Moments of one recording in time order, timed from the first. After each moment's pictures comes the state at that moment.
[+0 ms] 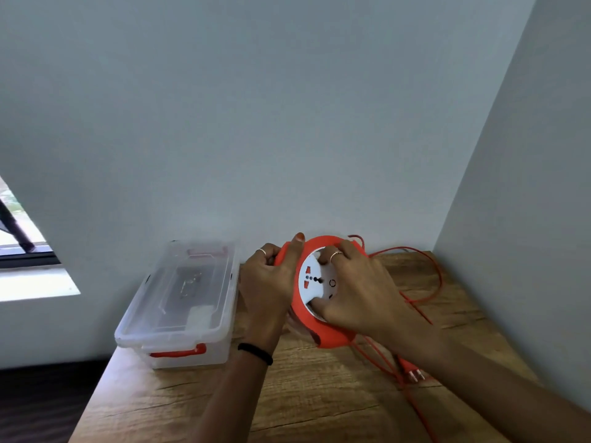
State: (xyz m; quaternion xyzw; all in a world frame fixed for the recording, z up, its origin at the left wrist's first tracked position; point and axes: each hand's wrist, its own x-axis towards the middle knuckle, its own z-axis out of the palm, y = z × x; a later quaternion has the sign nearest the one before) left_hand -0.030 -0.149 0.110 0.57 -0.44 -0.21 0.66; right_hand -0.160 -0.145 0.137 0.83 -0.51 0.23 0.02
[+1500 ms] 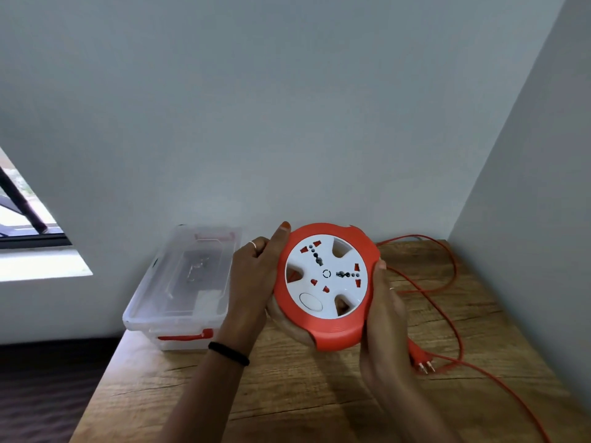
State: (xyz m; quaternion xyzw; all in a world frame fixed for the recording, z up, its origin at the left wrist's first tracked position) left_hand -0.003 -0.132 0.126 0.60 -0.38 -0.37 0.59; right_hand -0.148 -0.113 0.091 0.30 -0.48 0.60 -0.57
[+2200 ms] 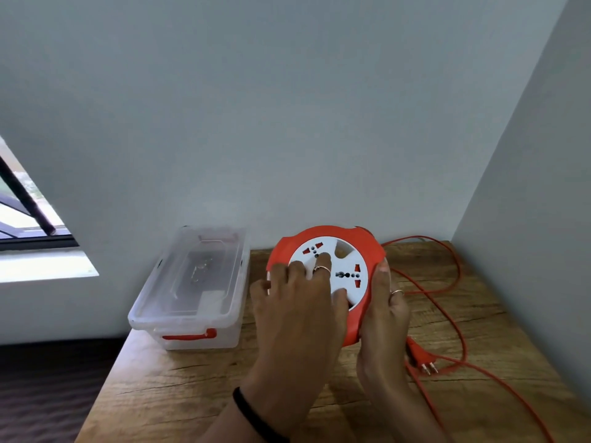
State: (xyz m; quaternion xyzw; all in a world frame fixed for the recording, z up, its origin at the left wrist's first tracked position) left_hand -0.053 -0.076 0.139 0.71 -0.67 0.04 0.19; right_hand -0.142 -0.110 0.089 0.33 -0.47 0.65 -0.50
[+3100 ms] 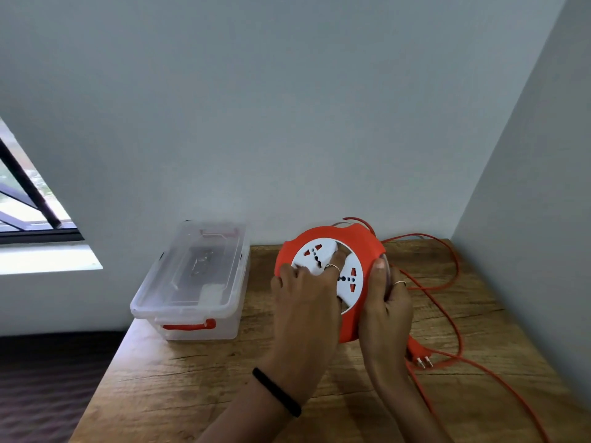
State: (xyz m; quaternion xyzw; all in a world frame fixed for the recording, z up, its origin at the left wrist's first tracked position) left_hand -0.064 -0.086 0.118 0.70 -0.70 -0.02 0.16; right_hand -0.155 -0.109 0.079 0.46 -0.50 0.64 -0.36
